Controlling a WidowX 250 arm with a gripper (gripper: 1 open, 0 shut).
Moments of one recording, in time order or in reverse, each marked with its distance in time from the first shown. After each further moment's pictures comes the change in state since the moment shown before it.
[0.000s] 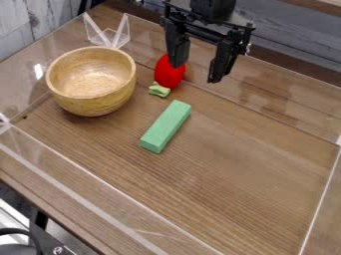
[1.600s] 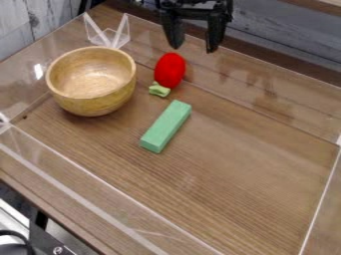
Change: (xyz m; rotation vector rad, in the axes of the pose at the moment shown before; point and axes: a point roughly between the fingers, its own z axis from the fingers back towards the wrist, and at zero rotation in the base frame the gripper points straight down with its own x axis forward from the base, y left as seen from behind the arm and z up) arm 0.058 0.040 -0.009 -0.154 -0.134 0.168
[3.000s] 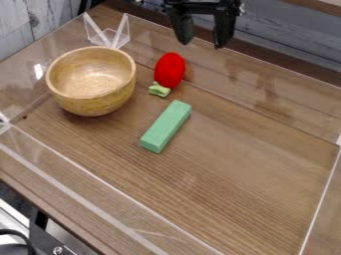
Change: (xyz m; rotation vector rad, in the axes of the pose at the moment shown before) arm -0.006 -0.008 0.014 -0.058 -0.054 -0.093
